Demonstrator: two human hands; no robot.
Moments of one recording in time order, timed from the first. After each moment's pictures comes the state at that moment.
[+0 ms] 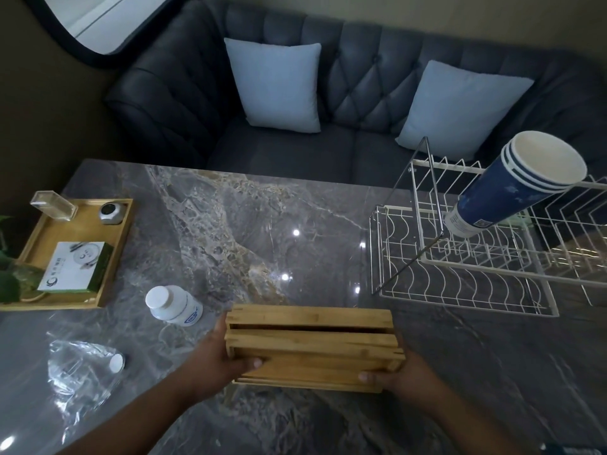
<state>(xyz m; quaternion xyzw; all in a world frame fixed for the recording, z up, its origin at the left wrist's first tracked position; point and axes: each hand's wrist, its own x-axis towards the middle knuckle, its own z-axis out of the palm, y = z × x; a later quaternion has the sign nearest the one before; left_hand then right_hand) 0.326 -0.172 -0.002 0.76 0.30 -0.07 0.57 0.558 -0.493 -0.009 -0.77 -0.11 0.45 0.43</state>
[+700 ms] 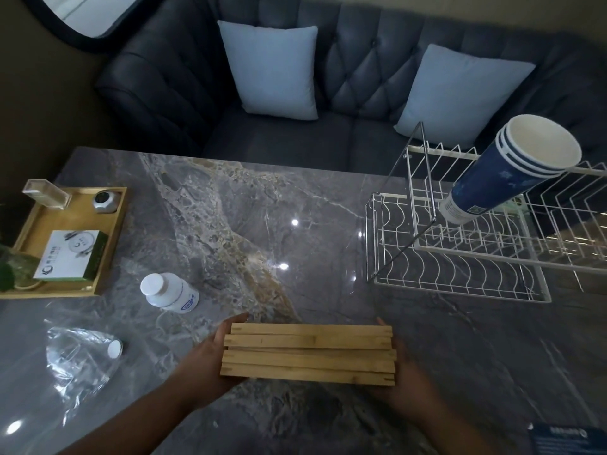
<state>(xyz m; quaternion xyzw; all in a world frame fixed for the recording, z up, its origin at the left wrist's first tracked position) 0.309 -0.192 -0.002 0.87 0.24 -0.10 0.41 0.529 -0.513 0.002 -0.84 -0.21 0.35 0.35</state>
